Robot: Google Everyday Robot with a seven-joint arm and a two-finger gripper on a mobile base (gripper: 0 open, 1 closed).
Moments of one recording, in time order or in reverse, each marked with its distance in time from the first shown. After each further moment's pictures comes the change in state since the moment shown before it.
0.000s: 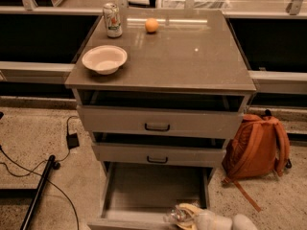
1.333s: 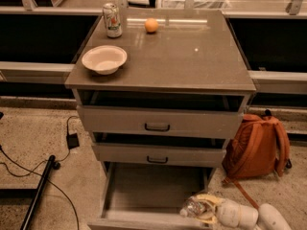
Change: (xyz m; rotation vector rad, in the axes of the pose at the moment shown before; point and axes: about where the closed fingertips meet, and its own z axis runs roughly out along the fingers) arm -0.100 -0.101 -0.081 0.063 -0.142 -0.067
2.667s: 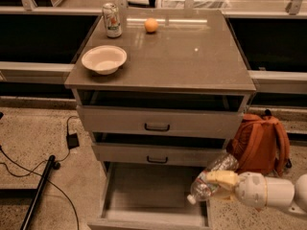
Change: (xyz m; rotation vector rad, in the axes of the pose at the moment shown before) arm -0.156 -0.141 0.002 -0.212 0.143 -0.569
